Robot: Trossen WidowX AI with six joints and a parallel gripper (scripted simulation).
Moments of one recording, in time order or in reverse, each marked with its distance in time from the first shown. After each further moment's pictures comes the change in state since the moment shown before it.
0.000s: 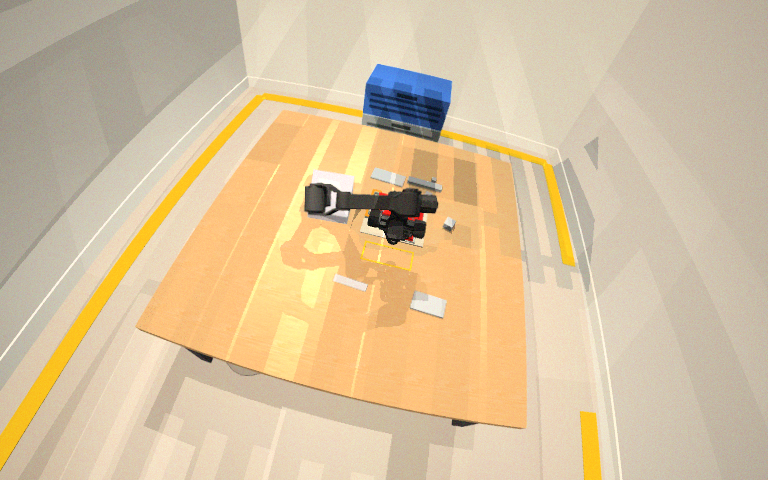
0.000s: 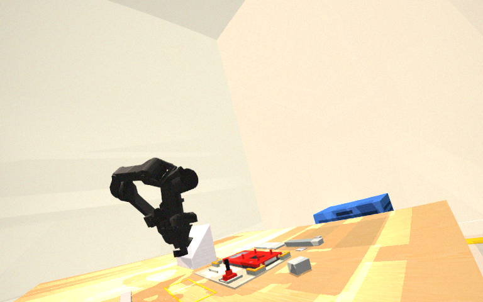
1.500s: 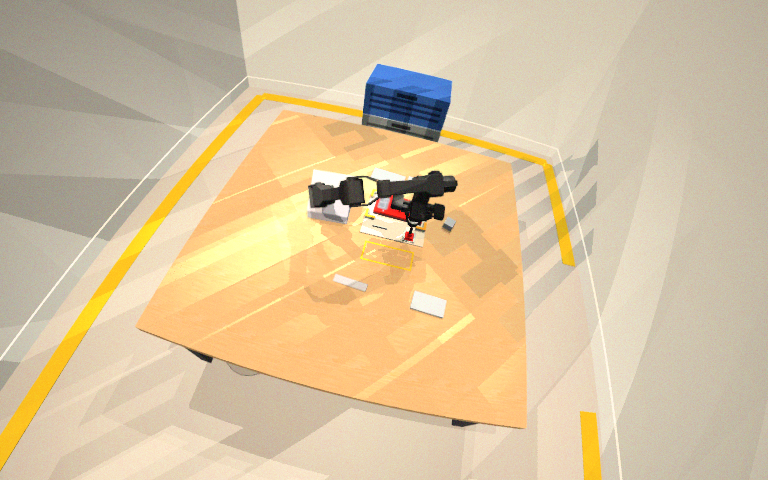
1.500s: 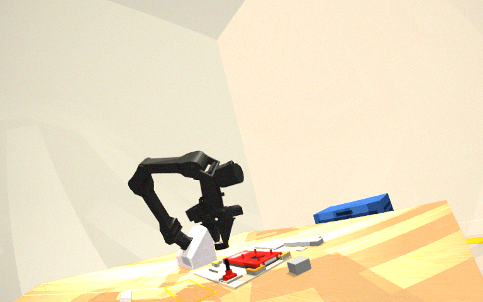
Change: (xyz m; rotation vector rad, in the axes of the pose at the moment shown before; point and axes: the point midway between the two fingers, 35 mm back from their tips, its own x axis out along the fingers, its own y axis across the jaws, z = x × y) arm 0.004 0.058 -0.100 -0.008 -0.004 -0.003
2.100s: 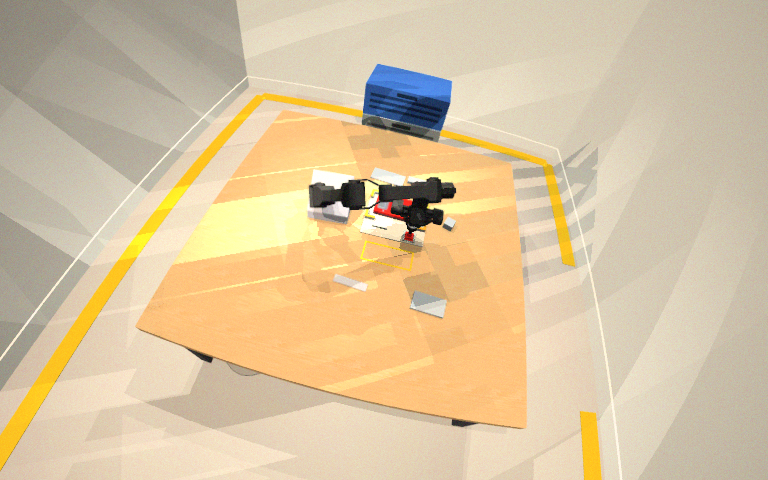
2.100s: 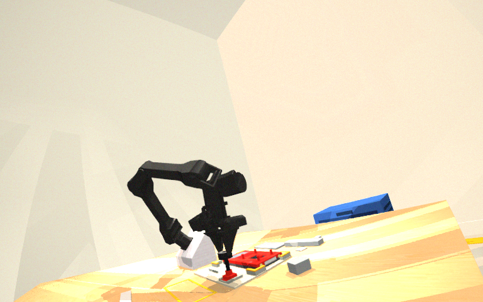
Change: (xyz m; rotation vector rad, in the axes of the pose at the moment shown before) arm 0.028 0.003 -0.002 0.000 -0.002 0.002
